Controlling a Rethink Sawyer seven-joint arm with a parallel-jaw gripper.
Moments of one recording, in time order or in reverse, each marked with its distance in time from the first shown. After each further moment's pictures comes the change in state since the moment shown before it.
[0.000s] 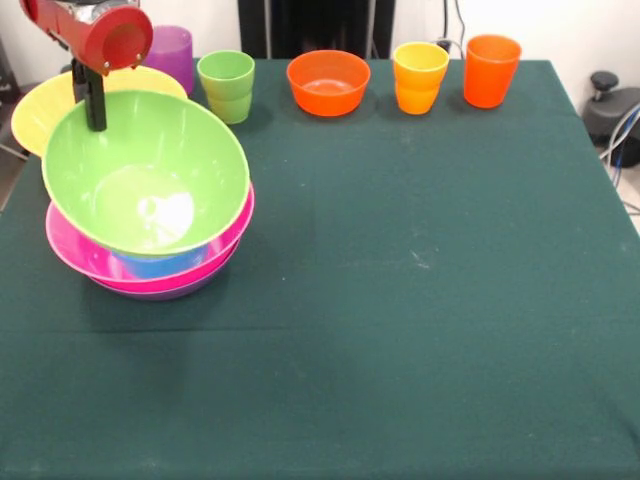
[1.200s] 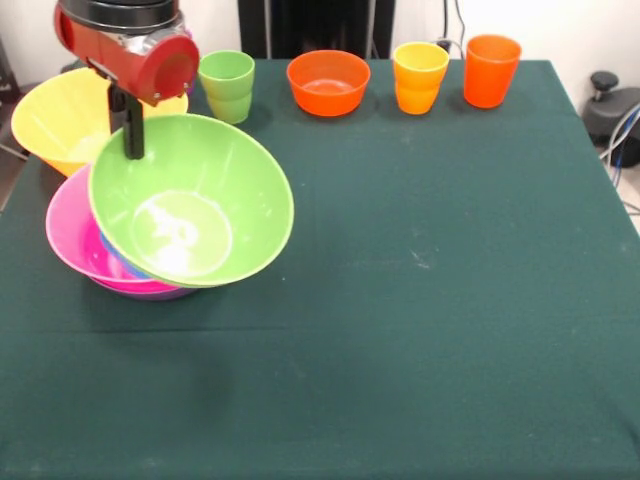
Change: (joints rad) arm 0.071 0.052 -0.017 -0.090 -0.003 0.042 0.000
